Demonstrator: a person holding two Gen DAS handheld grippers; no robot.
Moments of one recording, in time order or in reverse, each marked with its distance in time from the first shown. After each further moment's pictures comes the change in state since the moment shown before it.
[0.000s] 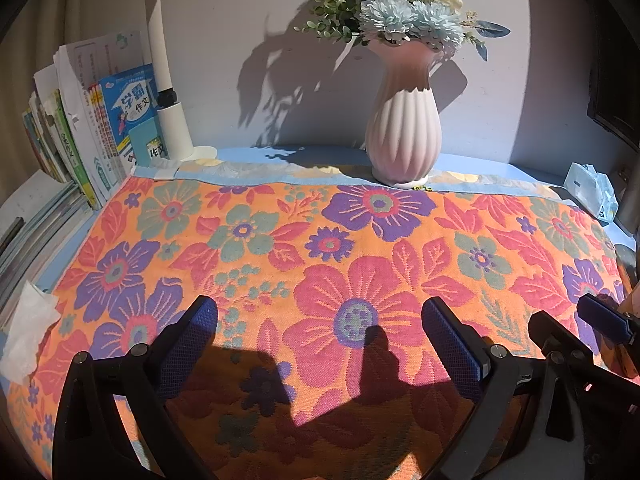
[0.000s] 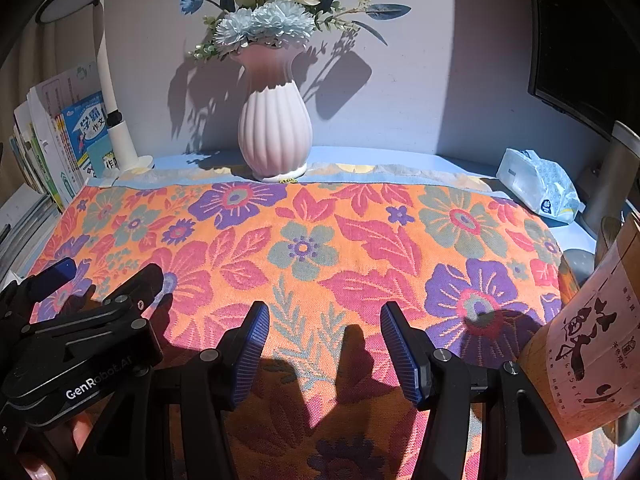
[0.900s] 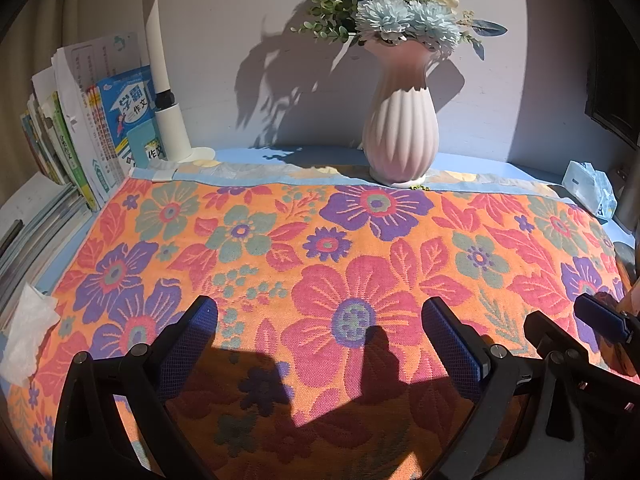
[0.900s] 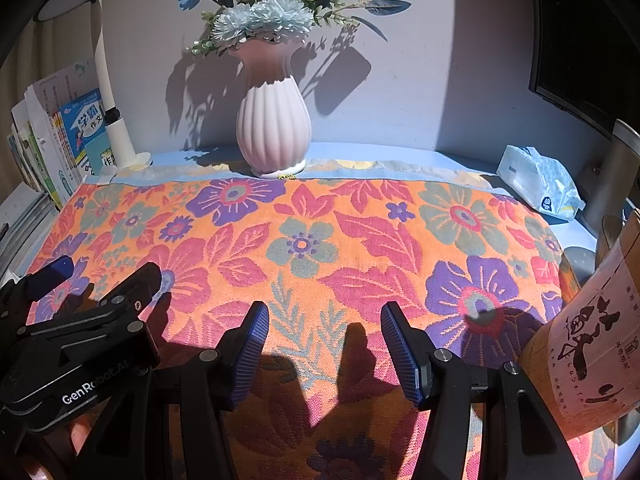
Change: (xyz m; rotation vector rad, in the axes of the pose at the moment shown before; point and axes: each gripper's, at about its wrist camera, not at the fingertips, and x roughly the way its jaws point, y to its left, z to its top) left arm 0.000 -0.002 0.001 0.002 0.001 -0.002; right arm 0.003 -0.001 0.000 -0.005 0.011 -0.001
